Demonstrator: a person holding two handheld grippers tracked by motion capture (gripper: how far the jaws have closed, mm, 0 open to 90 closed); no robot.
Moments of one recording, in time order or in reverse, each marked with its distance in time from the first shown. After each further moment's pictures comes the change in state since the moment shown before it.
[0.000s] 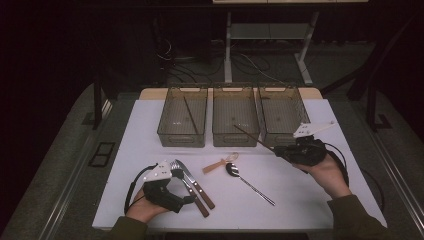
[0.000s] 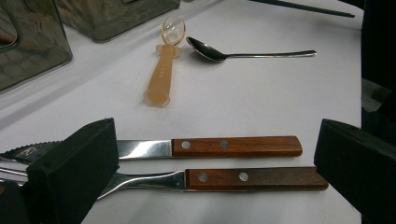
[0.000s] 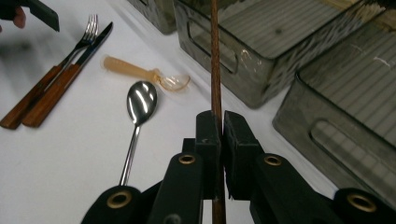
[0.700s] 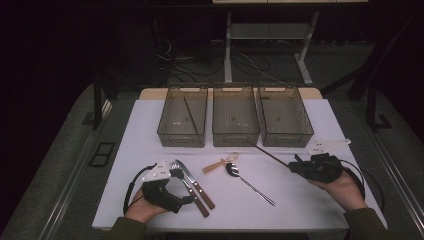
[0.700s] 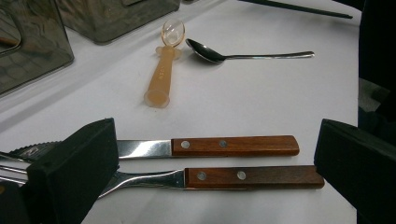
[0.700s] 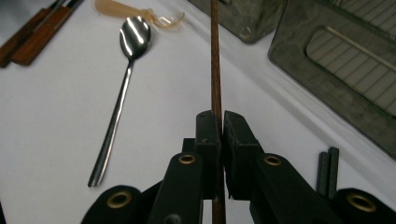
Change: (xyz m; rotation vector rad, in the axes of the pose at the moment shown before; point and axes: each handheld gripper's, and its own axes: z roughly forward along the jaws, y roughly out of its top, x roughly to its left) left arm -0.001 0.001 -0.003 0.000 0.000 0.003; right arm -0.003 -0.053 -0.021 0.055 -0.018 0.001
